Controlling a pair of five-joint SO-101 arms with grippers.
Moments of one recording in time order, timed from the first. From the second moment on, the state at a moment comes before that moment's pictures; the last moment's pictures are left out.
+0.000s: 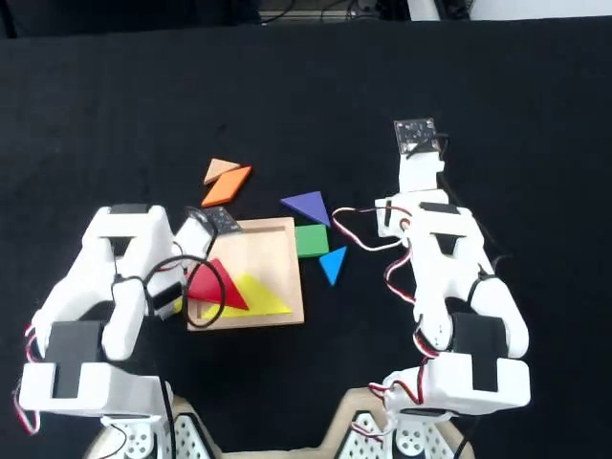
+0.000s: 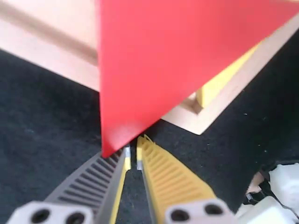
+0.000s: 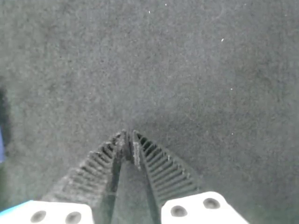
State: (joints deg) left arm -6.7 0.1 41.4 69.5 -56.2; right arm 5.5 0.4 43.5 26.8 11.0
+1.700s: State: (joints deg) left arm 24.9 -2.0 36.4 60.8 -20.6; right arm 5.5 0.4 43.5 26.8 11.0
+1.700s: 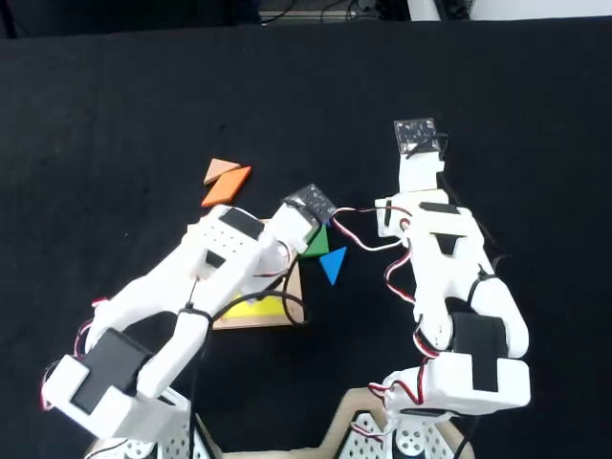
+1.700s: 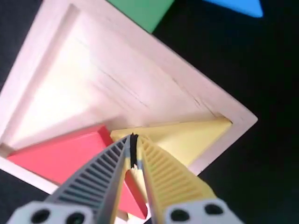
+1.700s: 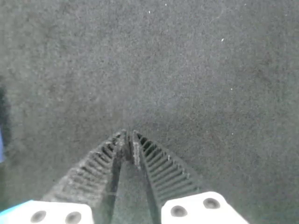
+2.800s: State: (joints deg) left arm 12.1 -14.4 42.5 49.3 -30.3; right arm 5.5 0.4 43.5 26.8 11.0
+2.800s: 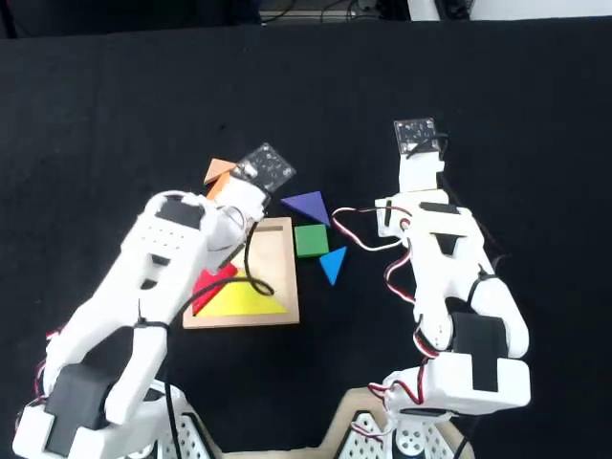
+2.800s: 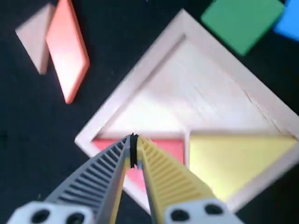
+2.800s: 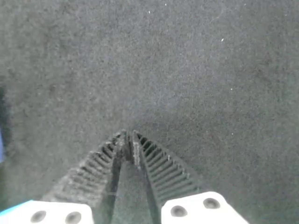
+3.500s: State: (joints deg) left arm 15.2 -9.5 49.8 36.1 -21.2; right arm 5.5 0.4 43.5 26.8 11.0
